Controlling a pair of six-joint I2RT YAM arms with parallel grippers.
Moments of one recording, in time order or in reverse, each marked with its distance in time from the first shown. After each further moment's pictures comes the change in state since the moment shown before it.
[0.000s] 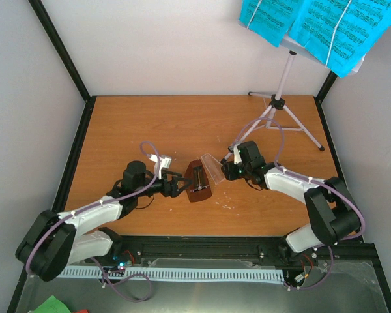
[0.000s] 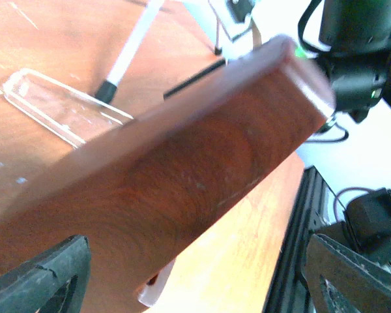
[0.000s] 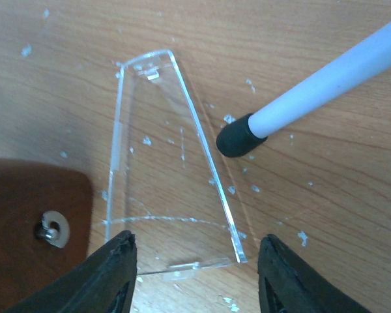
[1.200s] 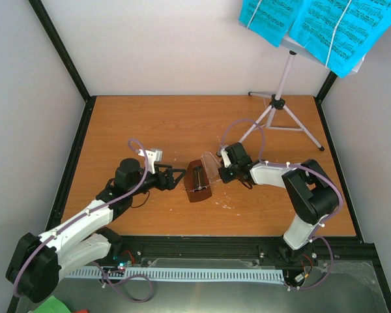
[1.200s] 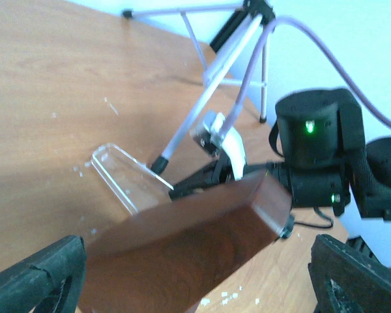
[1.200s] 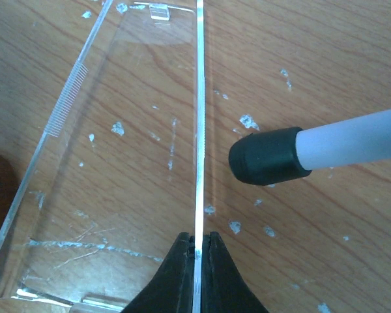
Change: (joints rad) left arm 0.000 -0.201 0.112 -0.288 -0.226 -0.007; right arm 0.071 0.207 0.080 0.035 0.110 -0.193
